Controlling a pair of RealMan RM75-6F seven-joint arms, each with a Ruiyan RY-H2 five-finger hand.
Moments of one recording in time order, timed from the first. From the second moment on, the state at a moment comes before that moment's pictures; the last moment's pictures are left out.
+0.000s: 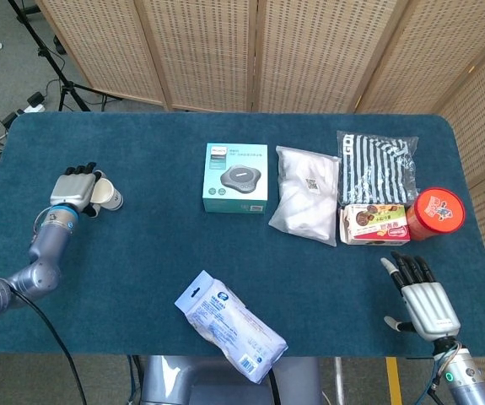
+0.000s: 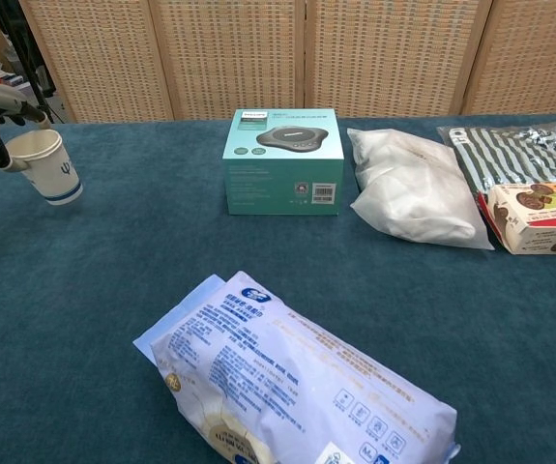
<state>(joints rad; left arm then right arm) -1.06 -1.24 0.00 -1.37 0.24 0.71 0.55 0.18 -1.14 -0.02 -1.69 -1.51 1.29 -0.23</state>
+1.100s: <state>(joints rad) -1.47 -1.29 -0.18 -1.81 0.14 0.90 0.80 0.18 -1.09 -0.02 -1.67 -1.52 1.28 -0.08</state>
